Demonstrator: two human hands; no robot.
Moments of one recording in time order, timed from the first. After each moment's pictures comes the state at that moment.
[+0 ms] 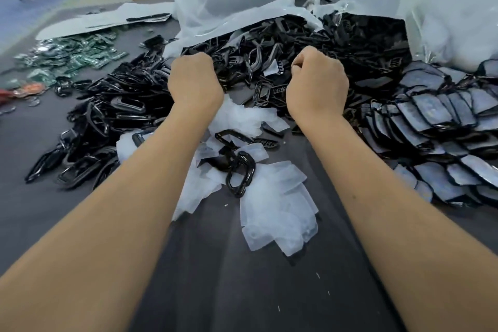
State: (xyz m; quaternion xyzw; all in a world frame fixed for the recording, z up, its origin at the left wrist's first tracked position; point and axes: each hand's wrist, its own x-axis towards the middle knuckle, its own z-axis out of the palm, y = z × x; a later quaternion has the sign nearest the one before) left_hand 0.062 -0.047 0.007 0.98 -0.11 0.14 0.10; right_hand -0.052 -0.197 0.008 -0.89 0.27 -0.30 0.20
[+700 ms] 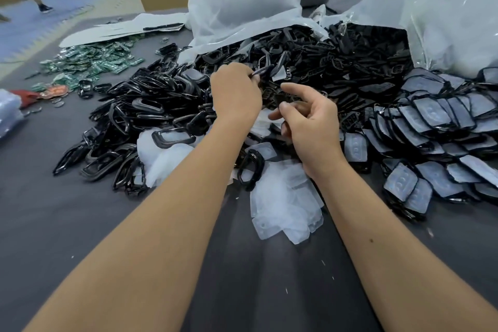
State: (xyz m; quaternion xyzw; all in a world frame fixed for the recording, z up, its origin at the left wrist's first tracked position) left_hand 0.012 -0.073 0.010 0.93 -0.16 0.16 0.30; right_hand -0.097 -0.164 -0.033 -0.68 0.10 -0.27 0.67
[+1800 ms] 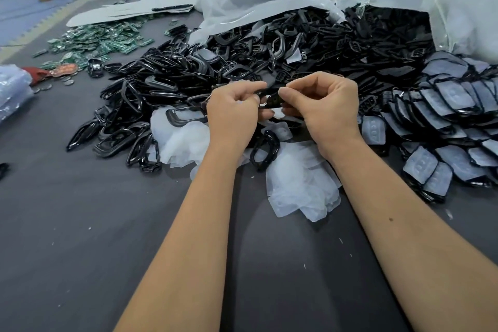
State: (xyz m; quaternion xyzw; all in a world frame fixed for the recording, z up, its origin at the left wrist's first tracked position) left_hand -0.048 -0.017 -0.023 0.73 -0.11 0.00 0.67; right_hand -0.093 -0.160 -0.034 -0.67 0.08 -0.29 0.67
